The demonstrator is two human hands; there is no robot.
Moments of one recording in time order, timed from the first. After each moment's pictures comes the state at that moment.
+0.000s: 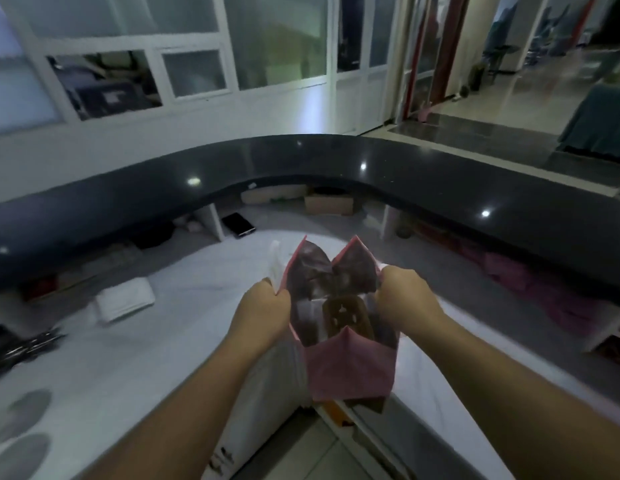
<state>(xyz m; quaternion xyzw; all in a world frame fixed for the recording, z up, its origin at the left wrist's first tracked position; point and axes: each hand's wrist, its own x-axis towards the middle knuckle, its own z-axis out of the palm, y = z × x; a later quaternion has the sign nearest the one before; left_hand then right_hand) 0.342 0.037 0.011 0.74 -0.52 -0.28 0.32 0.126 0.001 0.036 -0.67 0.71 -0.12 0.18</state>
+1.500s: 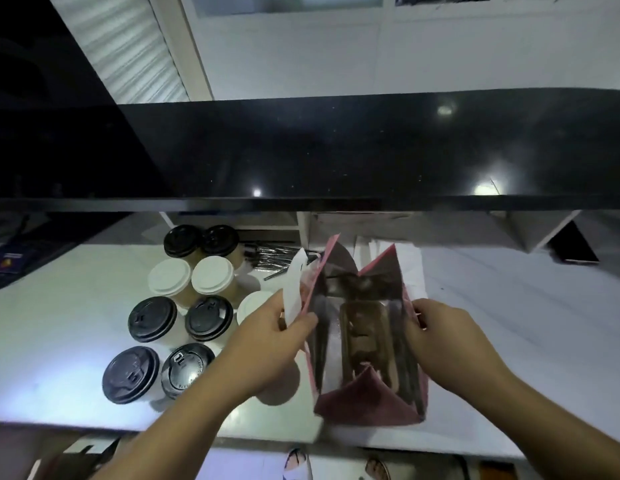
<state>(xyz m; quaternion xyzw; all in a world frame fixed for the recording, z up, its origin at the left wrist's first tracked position) 0.780 0.172 -0.024 0.83 -0.23 -0.30 0.42 0.624 -0.028 -0.032 -0.88 0.37 0.03 0.28</state>
